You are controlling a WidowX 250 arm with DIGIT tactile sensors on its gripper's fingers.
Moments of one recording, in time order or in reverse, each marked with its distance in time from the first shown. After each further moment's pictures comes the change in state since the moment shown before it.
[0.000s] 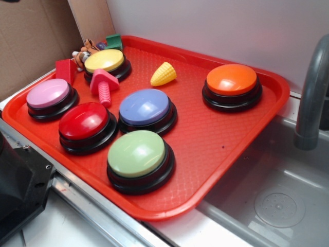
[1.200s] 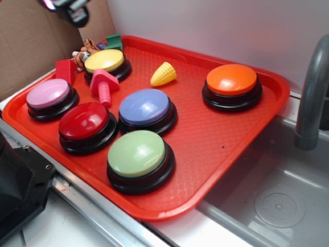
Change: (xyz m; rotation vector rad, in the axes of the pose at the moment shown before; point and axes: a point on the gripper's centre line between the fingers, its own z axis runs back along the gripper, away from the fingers) arm 0.087 0.036 -0.075 0.063 -0.168 -0.119
